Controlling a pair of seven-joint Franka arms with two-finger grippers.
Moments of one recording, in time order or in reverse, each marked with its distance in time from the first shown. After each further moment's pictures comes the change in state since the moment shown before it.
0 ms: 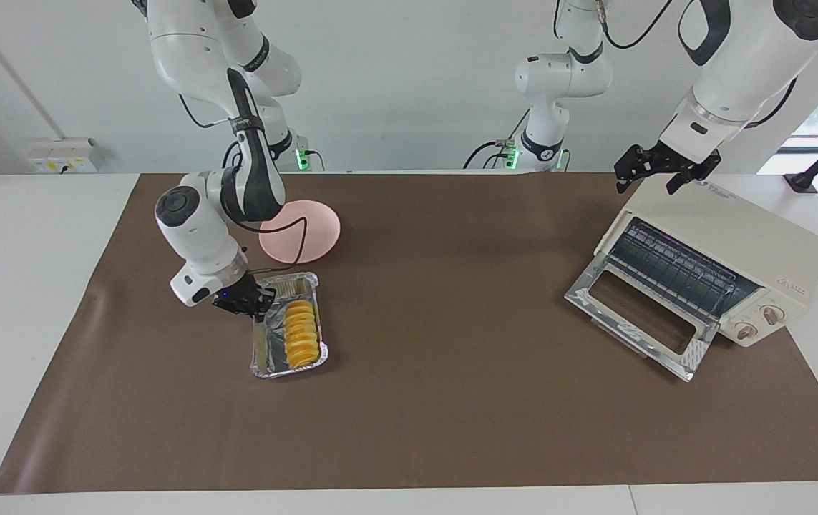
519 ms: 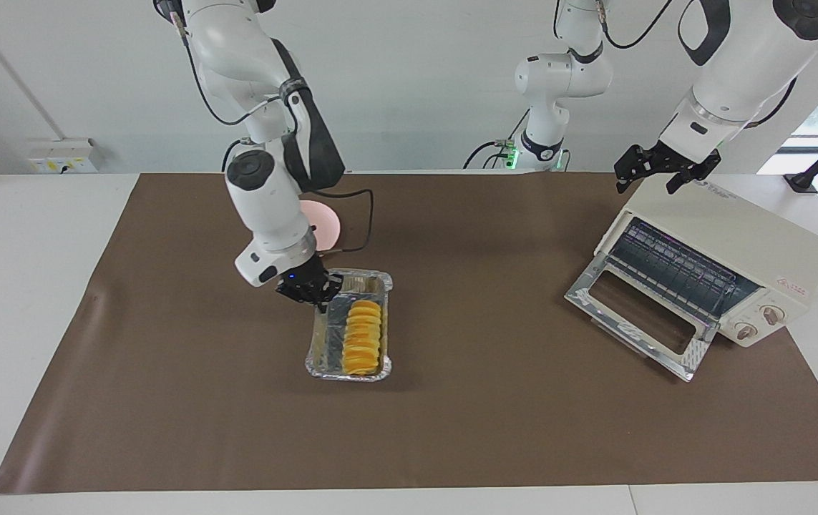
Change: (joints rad) left arm 0.000 0.000 0.000 0.000 0.000 0.000 0.000; right arm 0.286 0.012 0.011 0.257 0.007 -0.127 0.384
